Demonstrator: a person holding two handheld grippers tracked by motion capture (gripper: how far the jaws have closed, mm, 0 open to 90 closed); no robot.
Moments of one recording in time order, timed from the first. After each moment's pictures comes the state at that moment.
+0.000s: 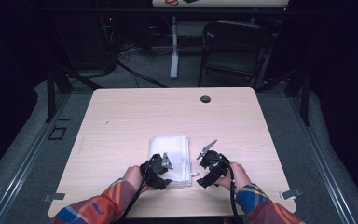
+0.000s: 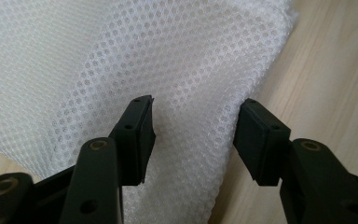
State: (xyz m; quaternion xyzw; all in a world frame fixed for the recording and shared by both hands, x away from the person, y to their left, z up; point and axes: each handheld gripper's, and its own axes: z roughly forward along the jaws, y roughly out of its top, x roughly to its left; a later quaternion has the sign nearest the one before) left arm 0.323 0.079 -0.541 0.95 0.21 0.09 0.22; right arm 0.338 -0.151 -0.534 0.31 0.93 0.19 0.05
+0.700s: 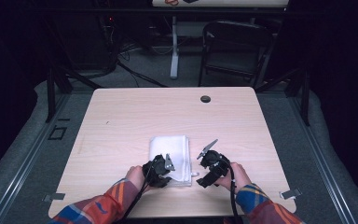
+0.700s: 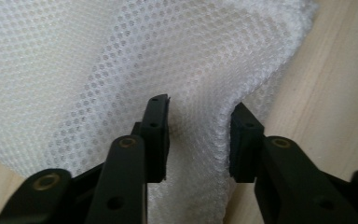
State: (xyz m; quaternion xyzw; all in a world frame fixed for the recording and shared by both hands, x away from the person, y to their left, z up) left arm 0.326 0.073 -0.551 0.96 0.20 0.10 0.20; right arm 0.338 -0.151 -0.534 0.31 0.93 0.19 0.04
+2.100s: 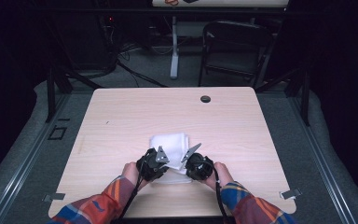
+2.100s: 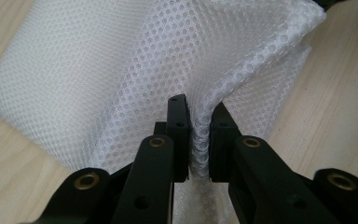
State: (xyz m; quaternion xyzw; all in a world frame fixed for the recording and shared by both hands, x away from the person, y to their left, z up) left arm 0.331 0.091 -0.533 0.93 0.24 0.13 0.27; right arm 0.342 -0.107 -0.554 0.26 0.94 0.23 0.06
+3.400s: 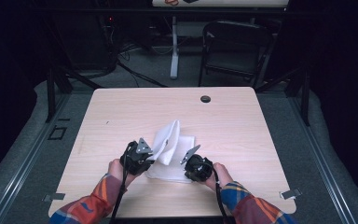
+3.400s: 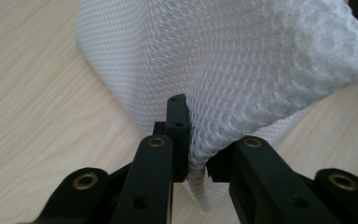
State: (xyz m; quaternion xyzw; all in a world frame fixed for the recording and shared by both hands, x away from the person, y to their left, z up) left arm 0.336 0.134 -0.512 0.89 0.32 0.15 0.30; right arm 0.339 -0.105 -0.557 0.25 0.94 0.23 0.06
